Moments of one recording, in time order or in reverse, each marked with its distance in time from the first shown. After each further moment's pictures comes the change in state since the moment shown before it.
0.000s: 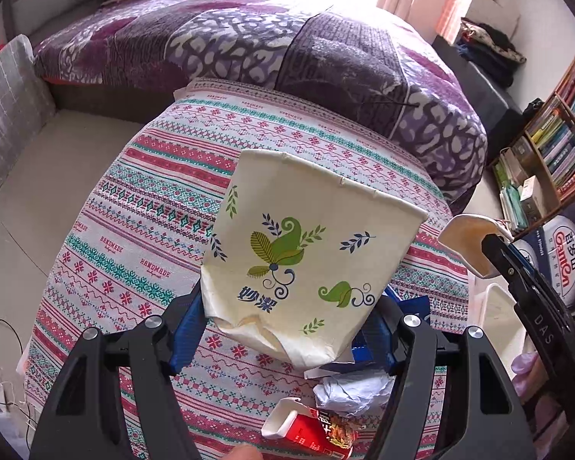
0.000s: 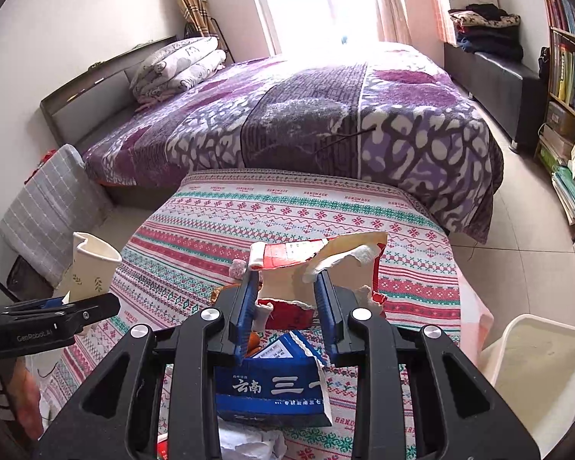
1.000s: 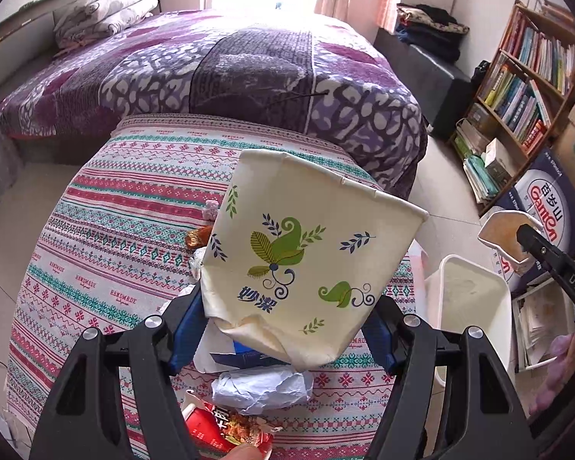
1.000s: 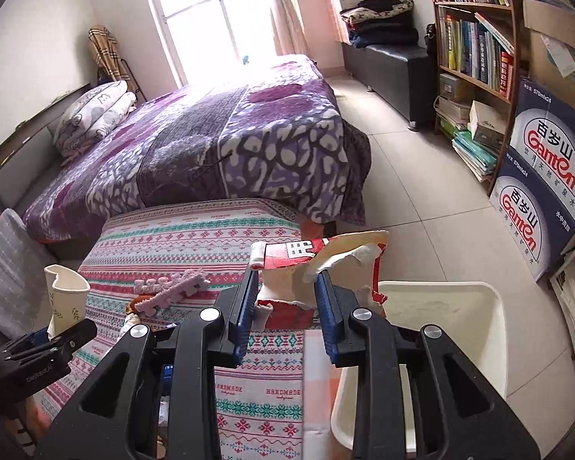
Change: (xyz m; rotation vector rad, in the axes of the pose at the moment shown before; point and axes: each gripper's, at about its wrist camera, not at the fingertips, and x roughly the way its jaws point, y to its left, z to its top) left arm -0.003 -0.117 -0.039 0.181 -0.082 -0.064; right arm -0.095 -0.126 -0.020 0.232 -0.060 -0.264
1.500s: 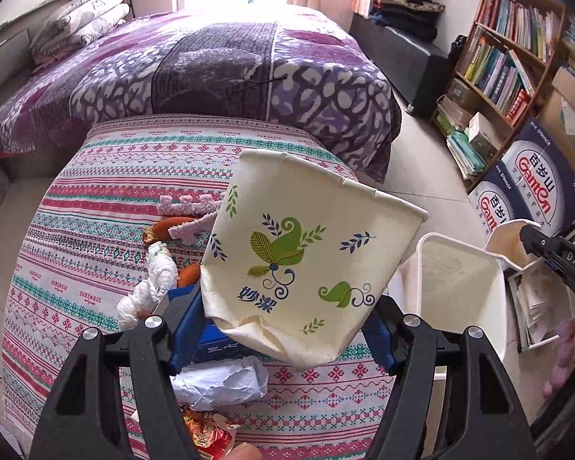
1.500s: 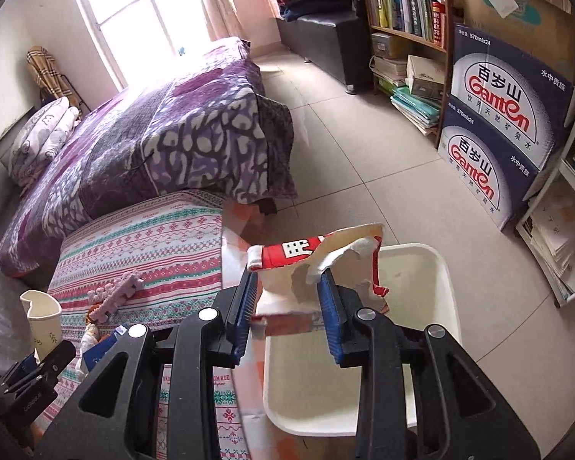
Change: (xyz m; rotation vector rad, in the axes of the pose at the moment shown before) left arm 0.014 -0.051 -0.010 0.081 0.025 -0.028; right arm 0.003 -0.077 -0.007 0.172 0.097 -0.139
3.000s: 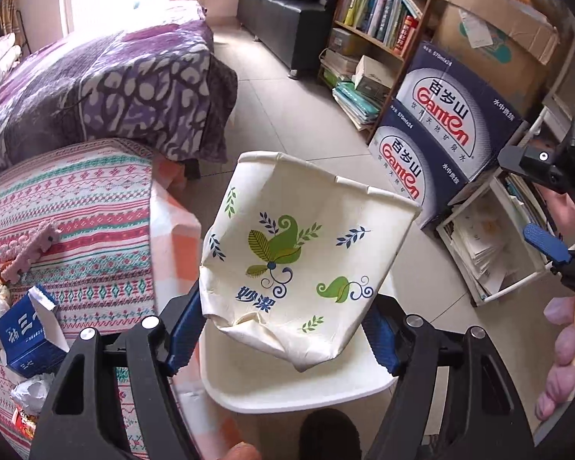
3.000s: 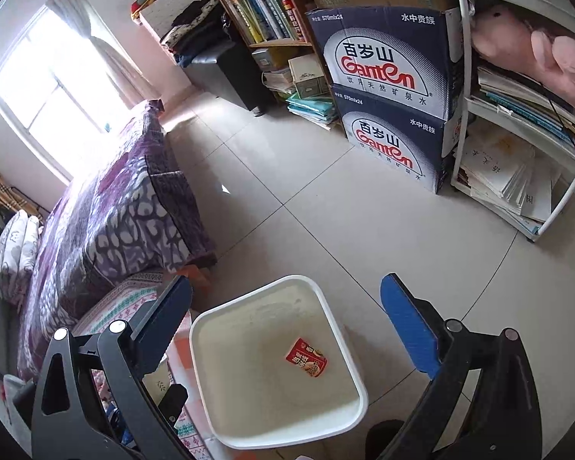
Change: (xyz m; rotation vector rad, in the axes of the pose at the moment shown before) left arm 0.038 -0.234 -0.014 0.253 0.050 -0.243; right arm -0.045 -0.167 0.024 0.386 -0.078 -0.072
